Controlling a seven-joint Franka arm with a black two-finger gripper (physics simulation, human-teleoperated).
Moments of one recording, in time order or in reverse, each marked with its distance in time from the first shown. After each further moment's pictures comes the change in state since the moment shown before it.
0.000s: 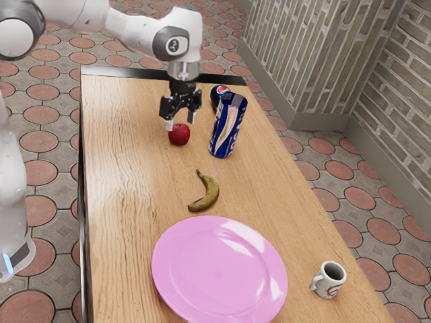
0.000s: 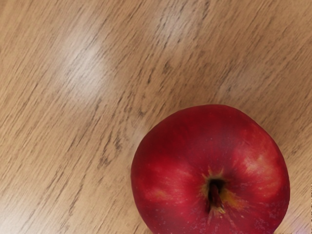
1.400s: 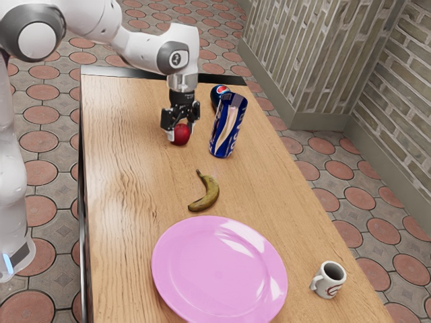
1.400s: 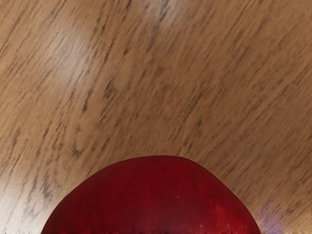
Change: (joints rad) arm 0.002 0.114 0.038 -0.005 -0.086 0.086 0.084
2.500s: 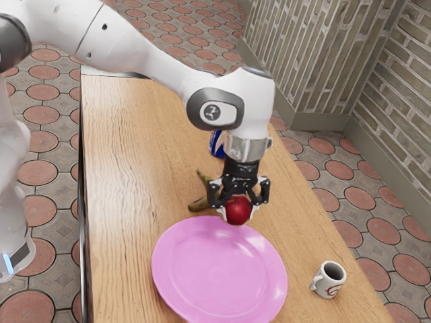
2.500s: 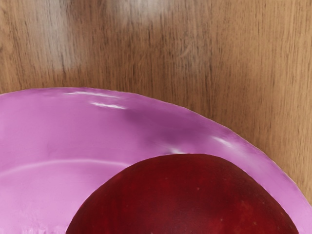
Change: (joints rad) arm -0.525 -0.035 -0.304 0.126 -0.010 -0.009 -0.149
